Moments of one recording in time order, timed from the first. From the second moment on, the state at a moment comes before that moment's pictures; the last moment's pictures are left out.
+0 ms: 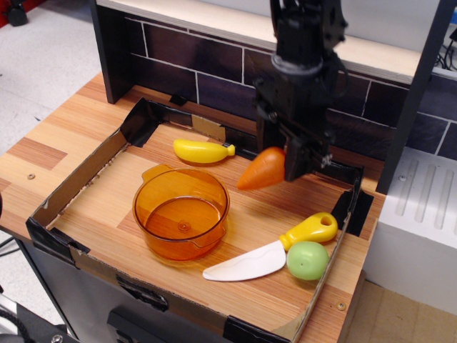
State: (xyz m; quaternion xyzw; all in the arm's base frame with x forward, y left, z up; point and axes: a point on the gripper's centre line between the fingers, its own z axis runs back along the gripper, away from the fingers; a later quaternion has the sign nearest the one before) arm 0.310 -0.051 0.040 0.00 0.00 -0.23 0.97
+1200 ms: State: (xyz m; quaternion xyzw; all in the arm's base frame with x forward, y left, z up) arm 0.300 -0.047 0.014 0.03 0.03 -0.20 0.98
